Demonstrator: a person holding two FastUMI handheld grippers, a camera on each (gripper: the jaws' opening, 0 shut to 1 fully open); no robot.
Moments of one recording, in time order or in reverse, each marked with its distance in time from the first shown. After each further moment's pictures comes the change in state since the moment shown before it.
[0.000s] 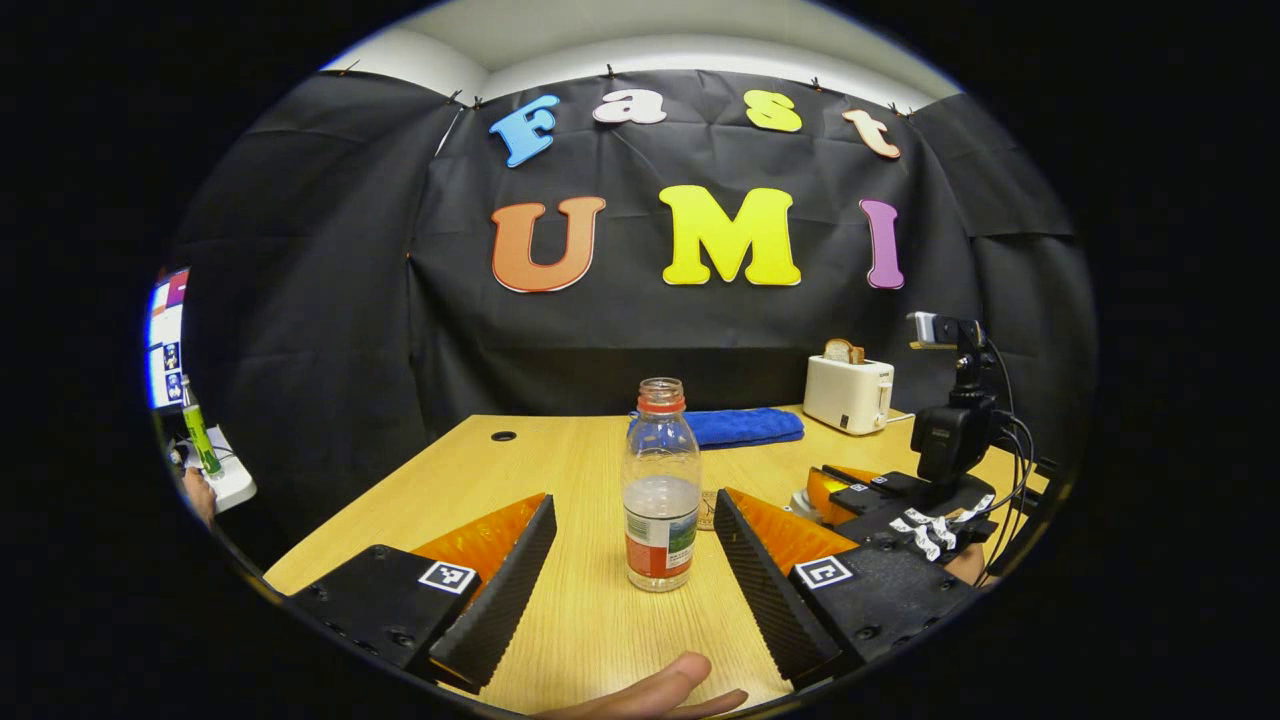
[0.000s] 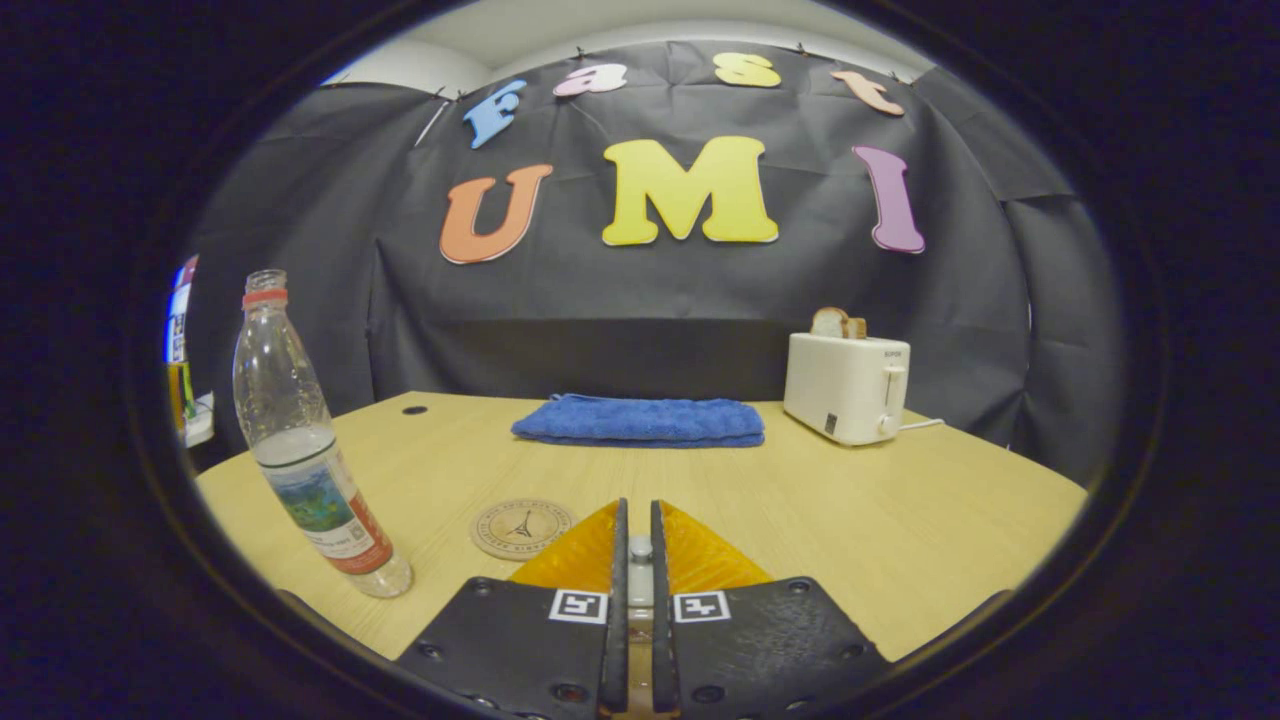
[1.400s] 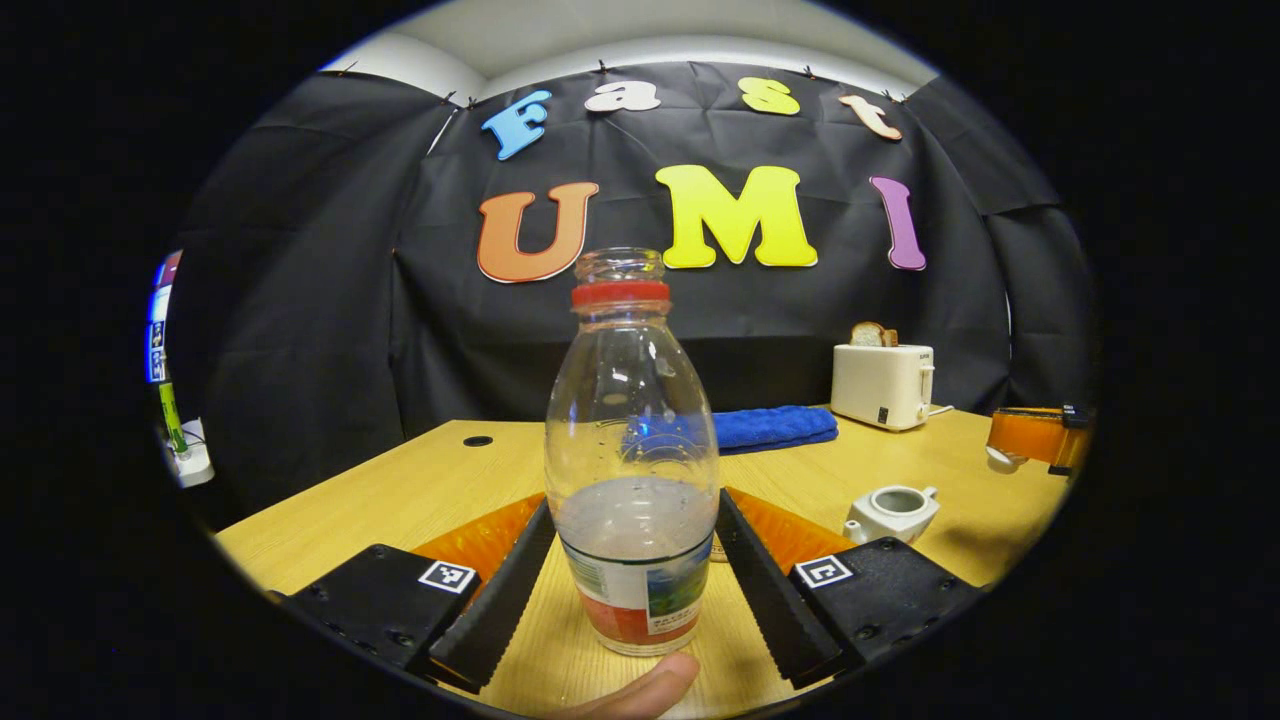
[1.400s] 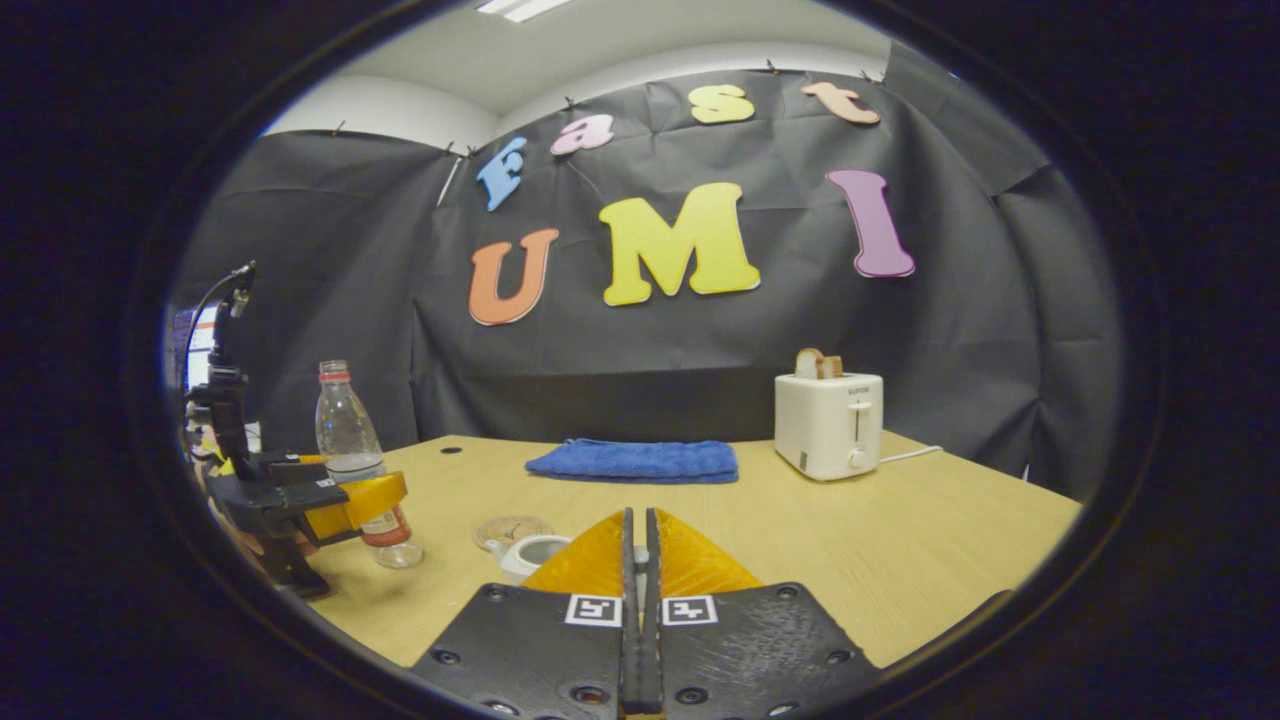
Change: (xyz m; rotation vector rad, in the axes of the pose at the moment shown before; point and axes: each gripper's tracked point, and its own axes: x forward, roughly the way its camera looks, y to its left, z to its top) left arm 0.112 -0.013 -0.042 0.015 -0.076 0.046; right arm -0.071 -0.086 0.025 0.034 -0.129 0.133
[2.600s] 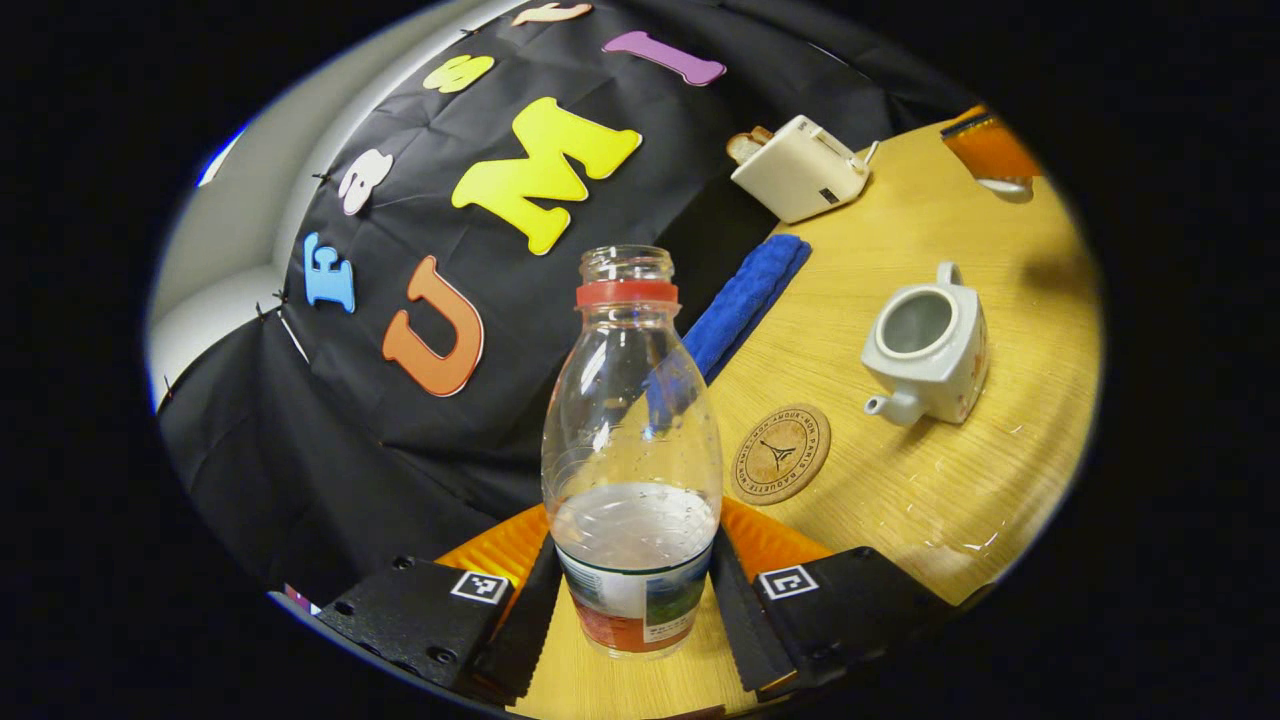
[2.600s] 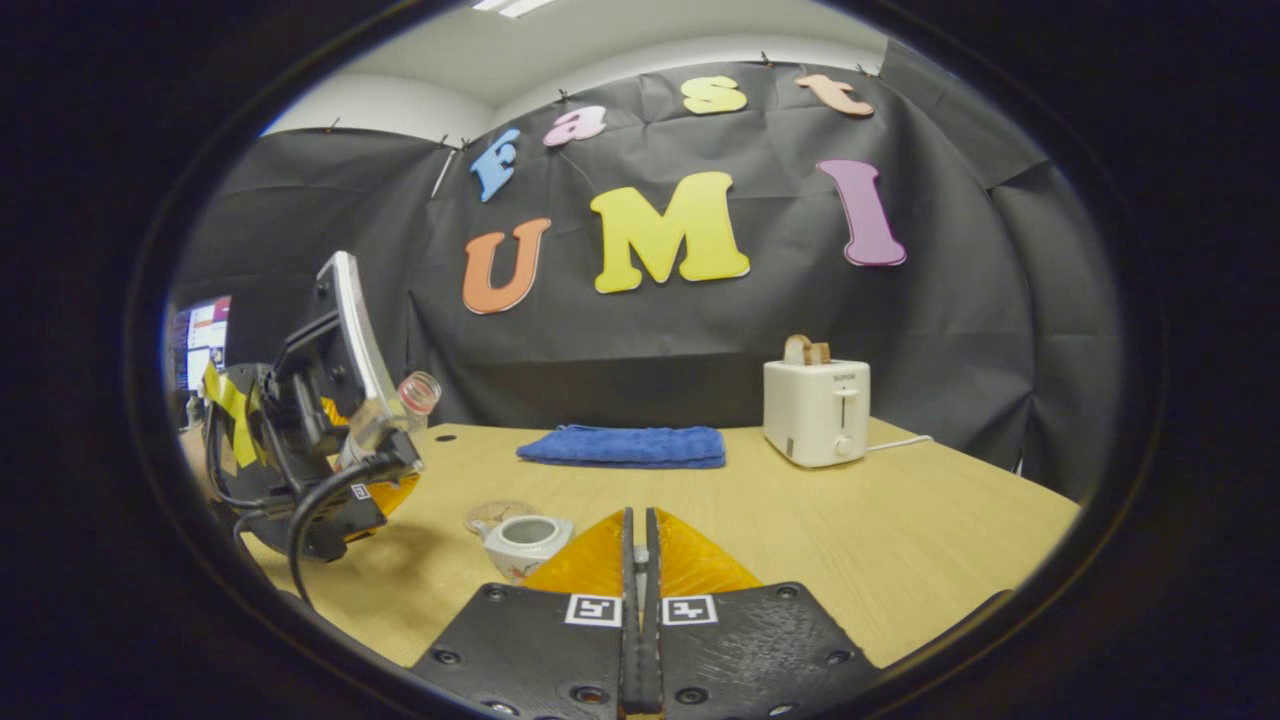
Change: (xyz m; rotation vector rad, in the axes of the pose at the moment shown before) left arm 0.015 -0.024 -0.002 0.908 0.209 0.053; right arm -0.010 -0.018 -0.010 -0.012 0.038 -0.021
